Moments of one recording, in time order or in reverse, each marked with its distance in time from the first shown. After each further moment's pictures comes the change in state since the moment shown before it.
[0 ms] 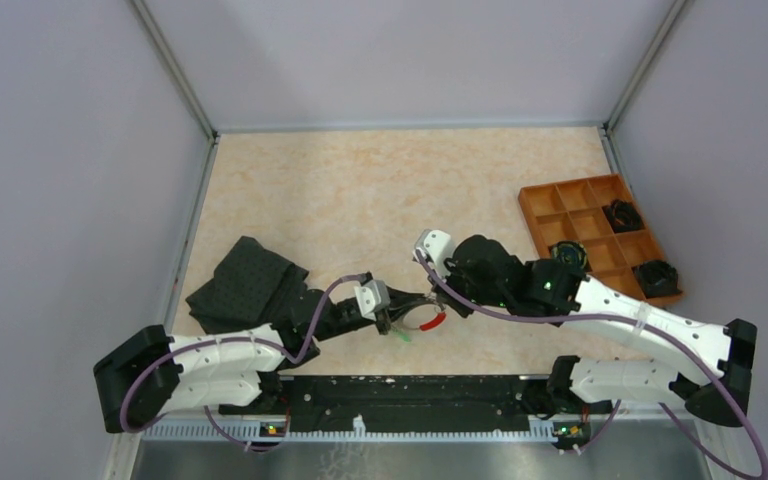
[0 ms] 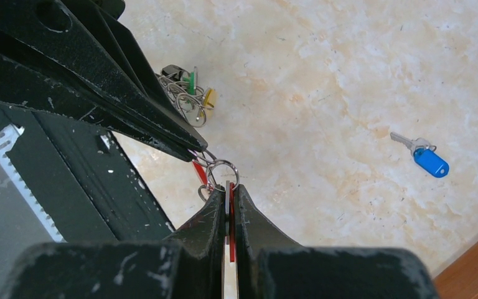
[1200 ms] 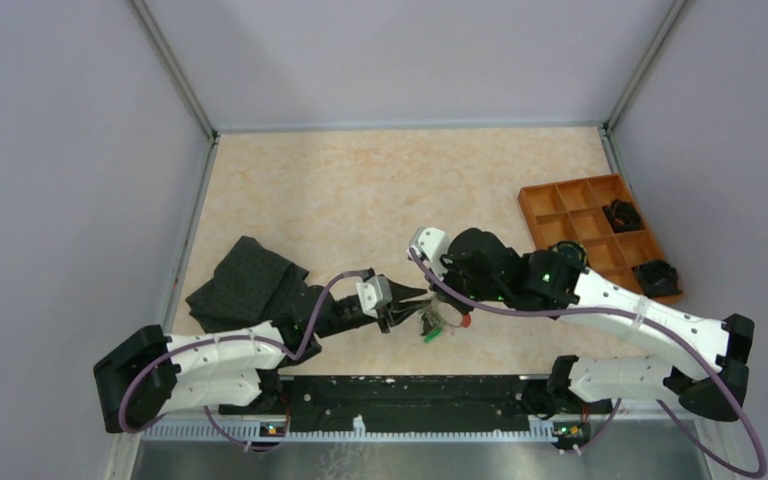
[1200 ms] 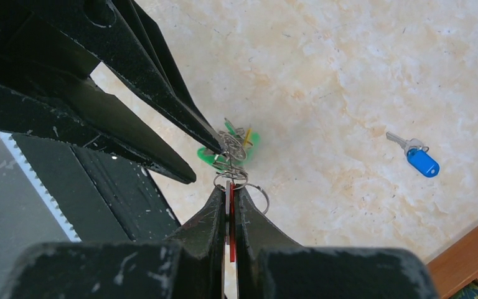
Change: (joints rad) left arm 0.000 0.000 0.033 -0.029 0.027 -0.020; right arm 0.009 0.043 0.096 -0.089 -0.027 -0.033
